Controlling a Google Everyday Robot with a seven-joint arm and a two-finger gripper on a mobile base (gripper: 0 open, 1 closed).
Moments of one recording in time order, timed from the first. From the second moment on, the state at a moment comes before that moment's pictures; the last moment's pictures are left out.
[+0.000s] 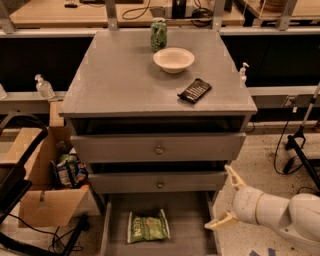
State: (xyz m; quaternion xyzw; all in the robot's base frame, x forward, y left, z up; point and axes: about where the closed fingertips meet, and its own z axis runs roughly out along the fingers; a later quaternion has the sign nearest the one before) arm 0.467 -0.188 0.603 -0.53 0.70 0.09 0.47
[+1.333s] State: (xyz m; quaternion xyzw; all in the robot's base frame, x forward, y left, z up) arm 0.478 -0.133 0.466 -0.52 0.71 0.16 0.44
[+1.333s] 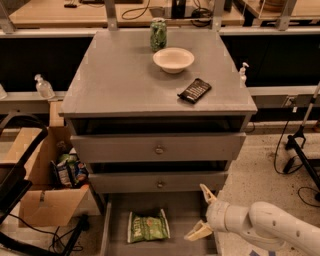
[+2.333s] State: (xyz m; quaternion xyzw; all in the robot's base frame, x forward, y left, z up) arm 0.505 -0.087 0.364 -0.53 0.71 0.20 0.41
